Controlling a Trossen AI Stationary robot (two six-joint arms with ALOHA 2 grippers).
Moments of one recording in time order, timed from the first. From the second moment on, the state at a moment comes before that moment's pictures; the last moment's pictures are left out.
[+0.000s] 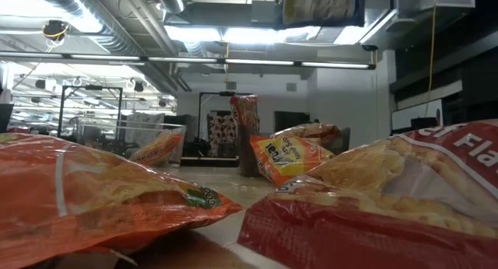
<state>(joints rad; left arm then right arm) -0.32 1.49 1.26 -0.11 -0.45 -1.02 0.62 1.45 1.17 -0.36 1.35 -0.46</state>
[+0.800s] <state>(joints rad) -0.26 1.49 1.26 -0.20 -0.43 -0.51 0.62 1.45 1.29 -0.33 1.23 -0.52</state>
